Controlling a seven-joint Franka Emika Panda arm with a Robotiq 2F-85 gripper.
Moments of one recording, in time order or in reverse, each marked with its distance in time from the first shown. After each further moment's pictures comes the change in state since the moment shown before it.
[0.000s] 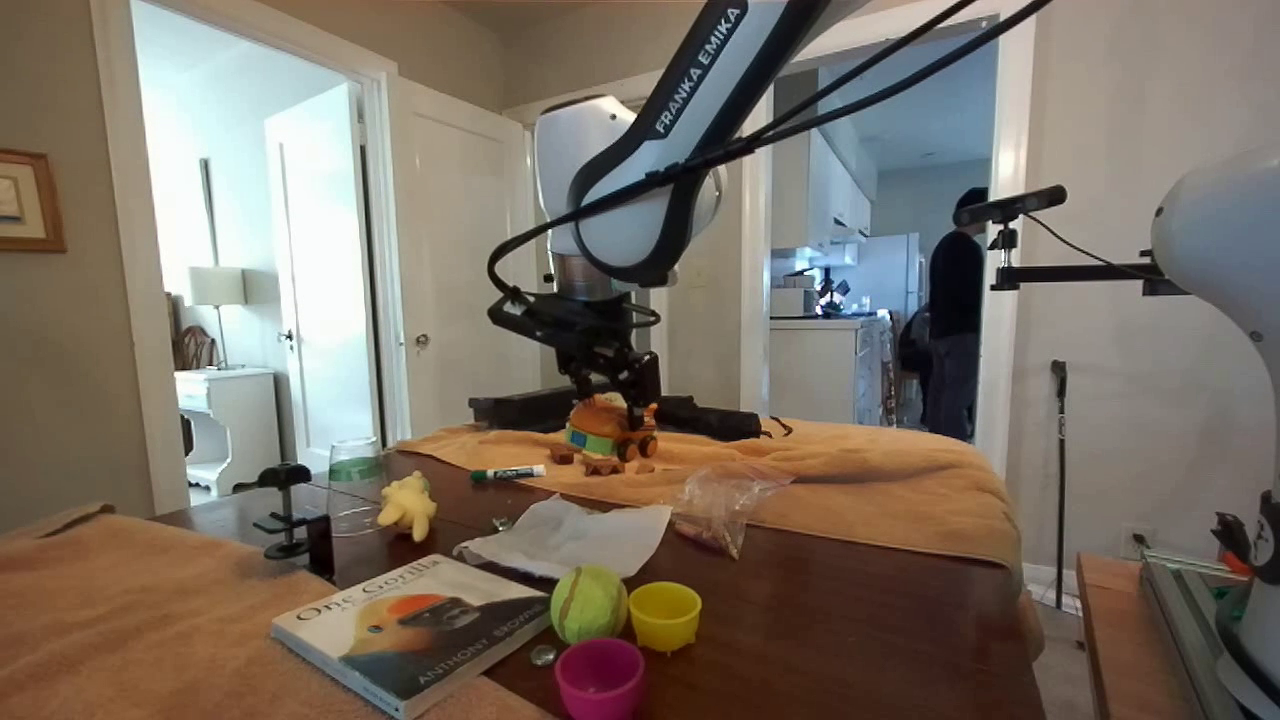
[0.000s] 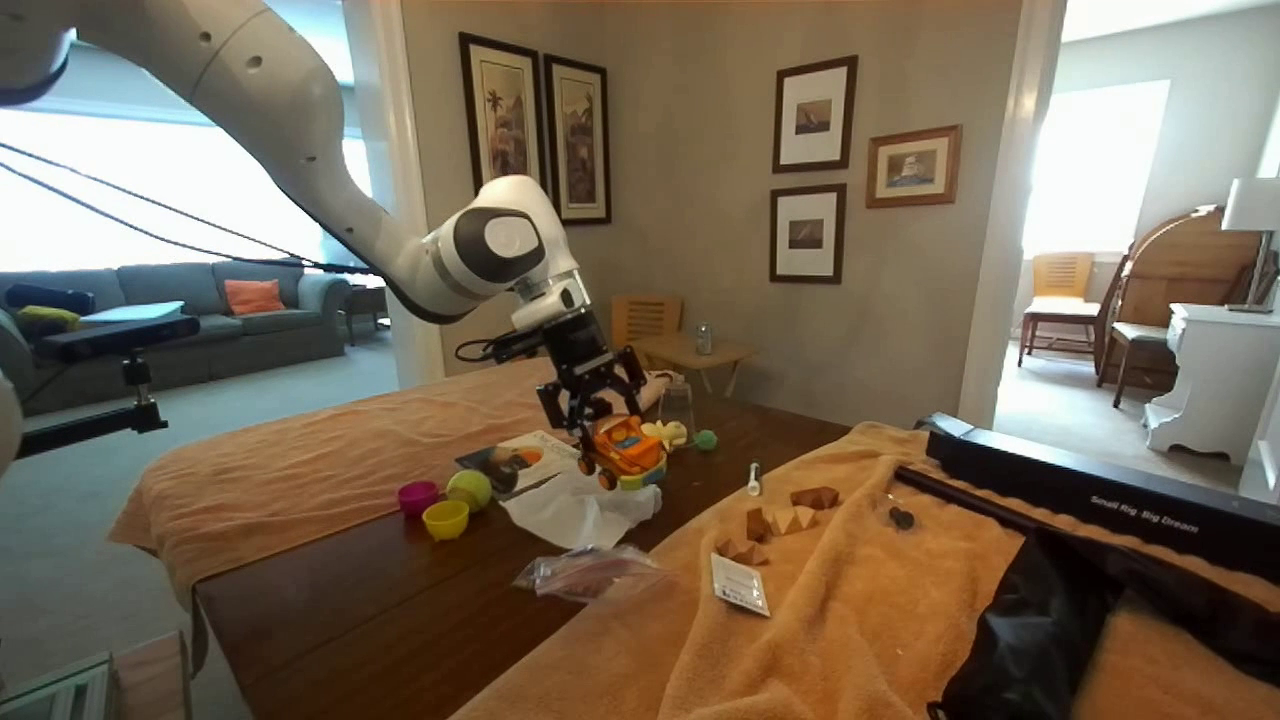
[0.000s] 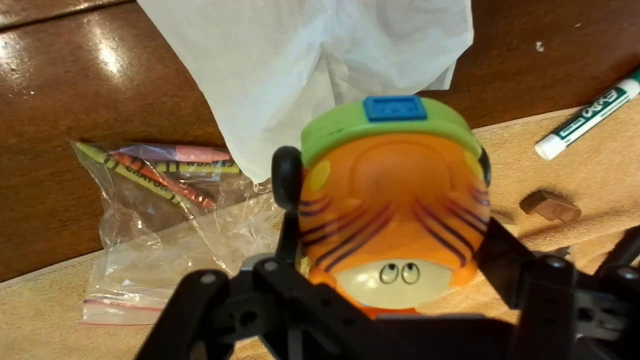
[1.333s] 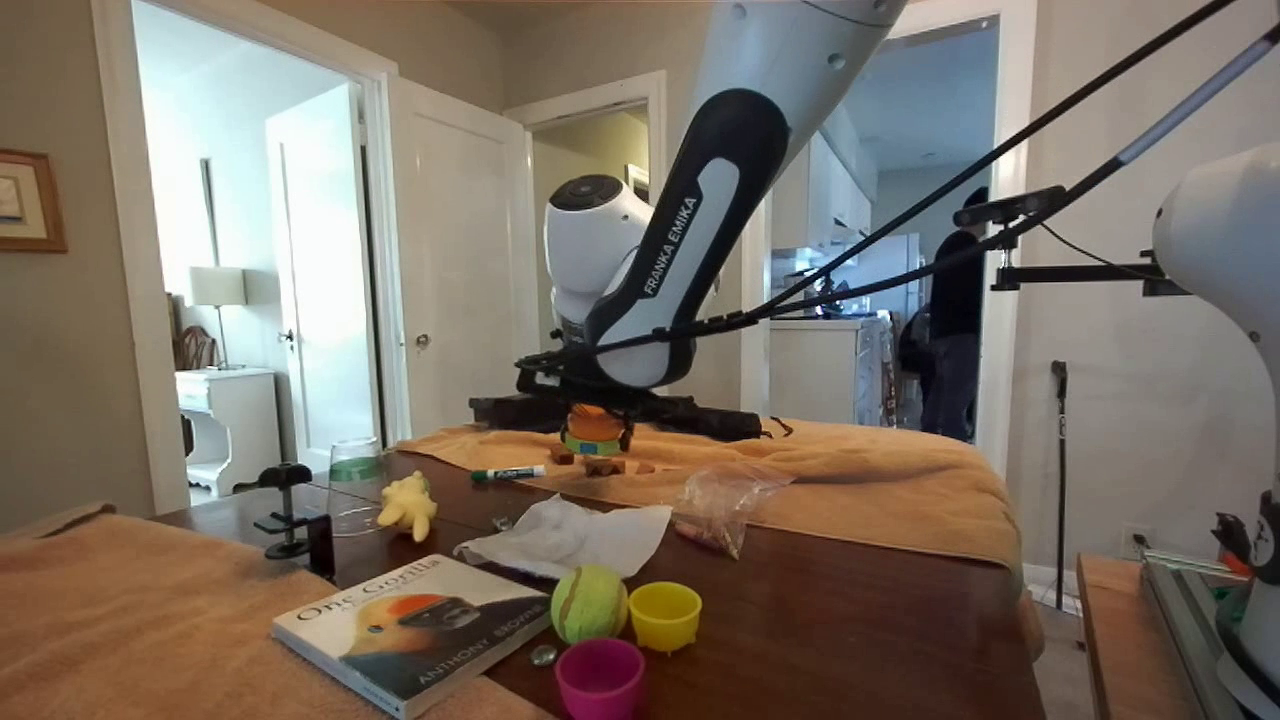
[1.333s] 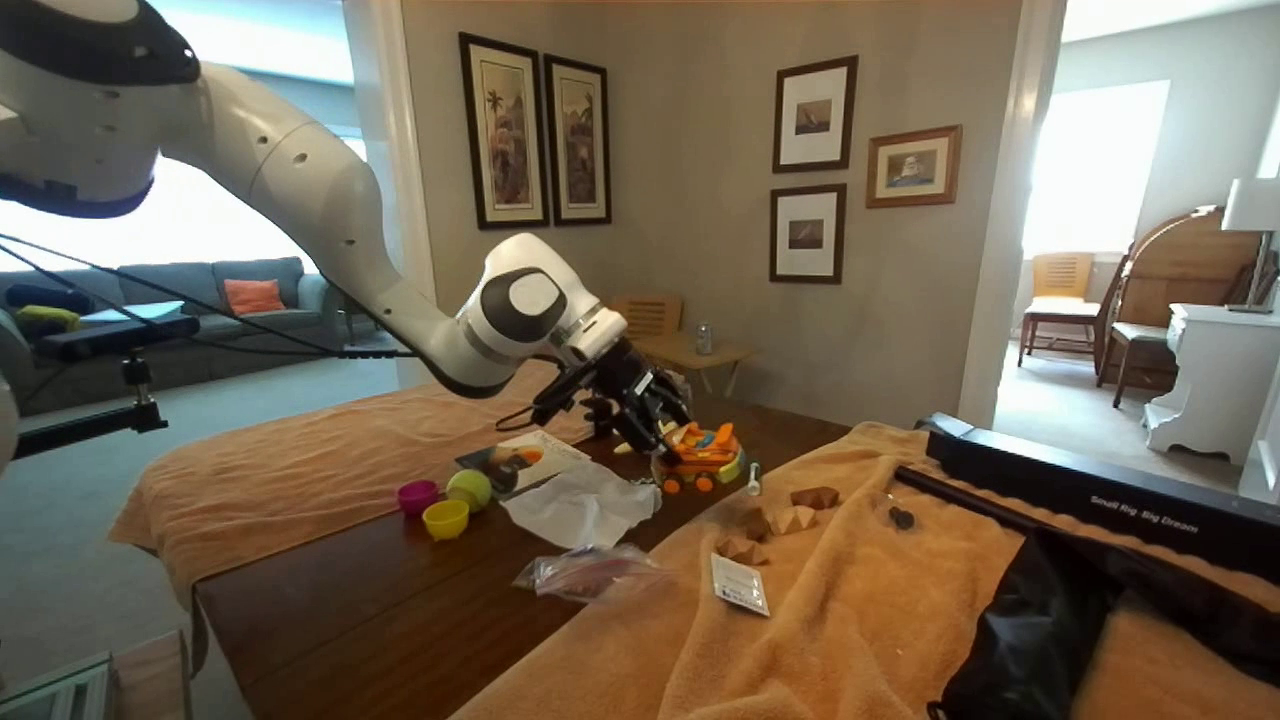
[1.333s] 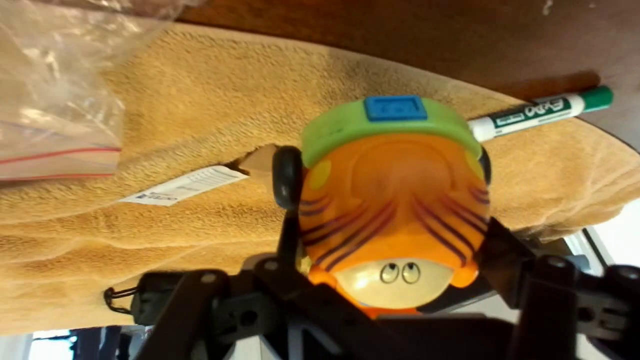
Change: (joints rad) arm -0.036 0.325 -0.049 0.024 0.045 0.338 -0.454
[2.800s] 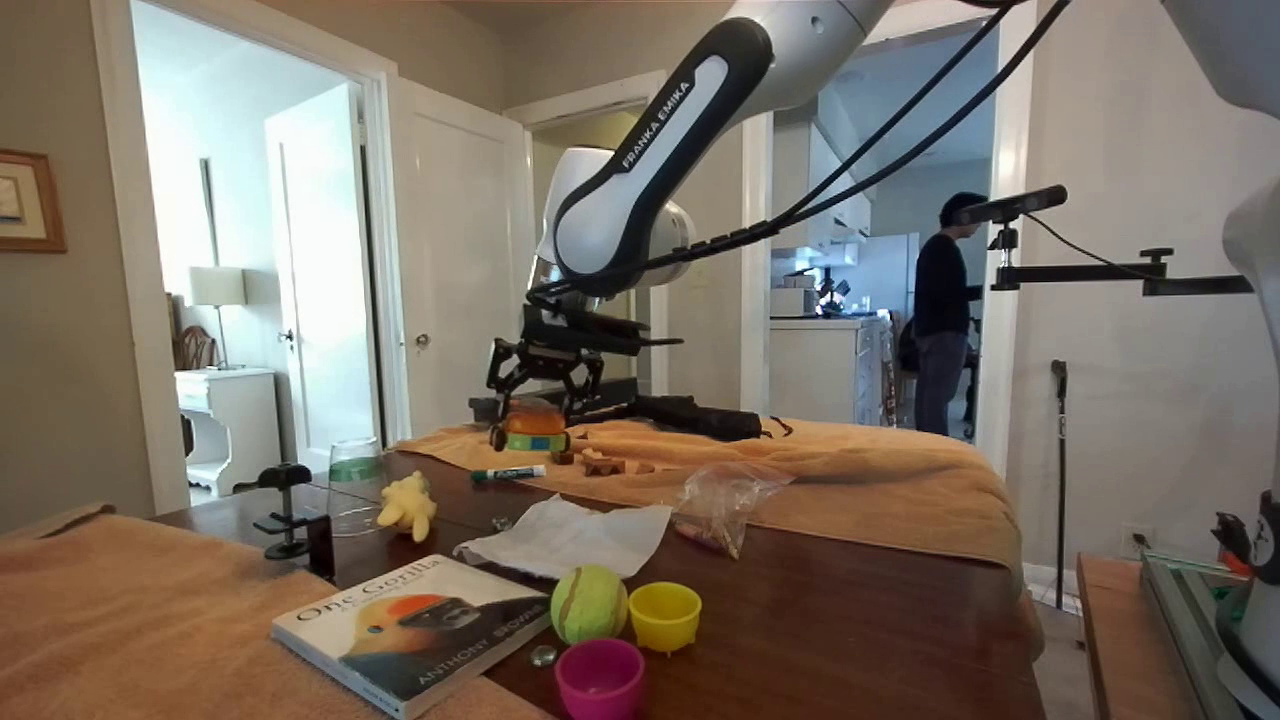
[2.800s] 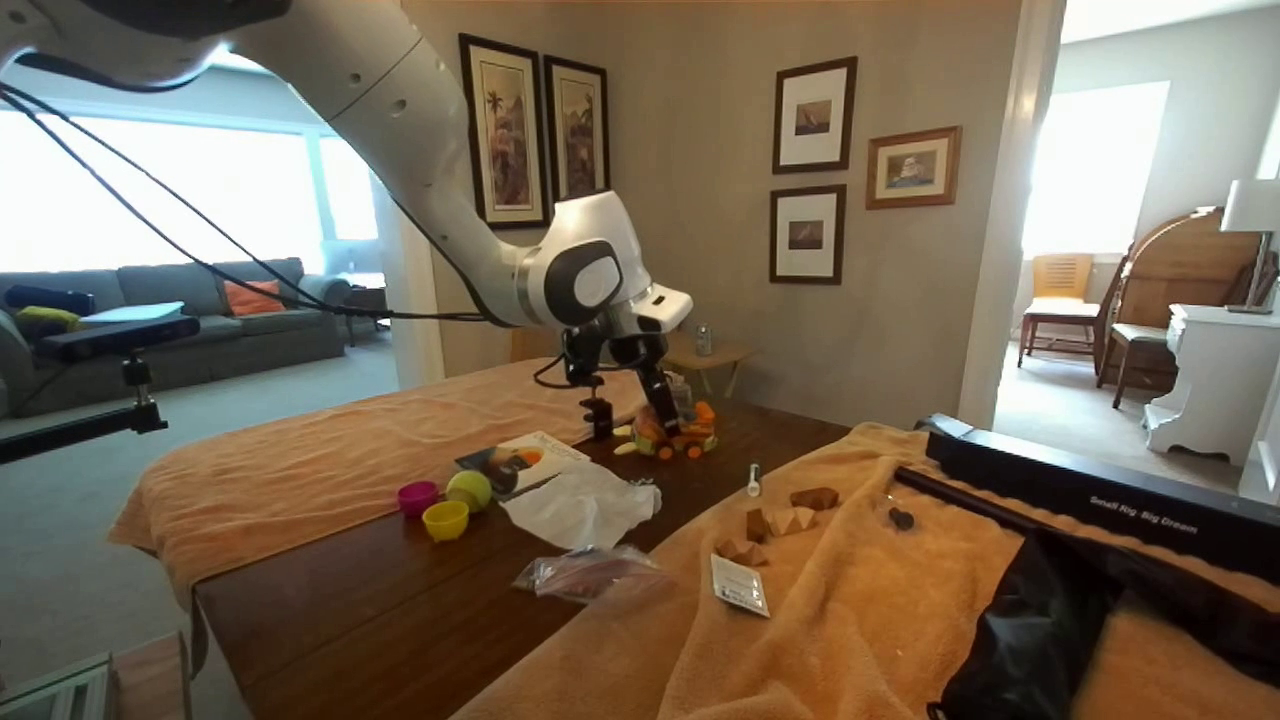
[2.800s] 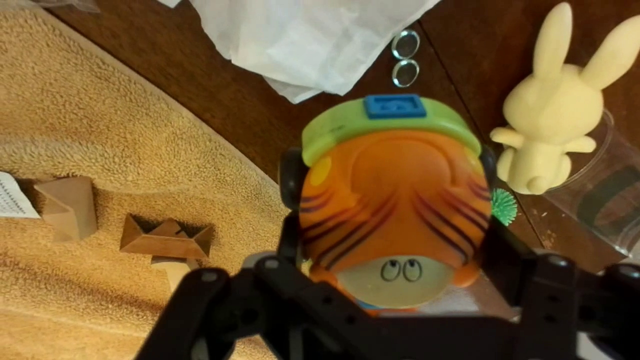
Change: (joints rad) arm -0.887 -0.335 0.914 0.189 -0.072 -0.060 -0.698
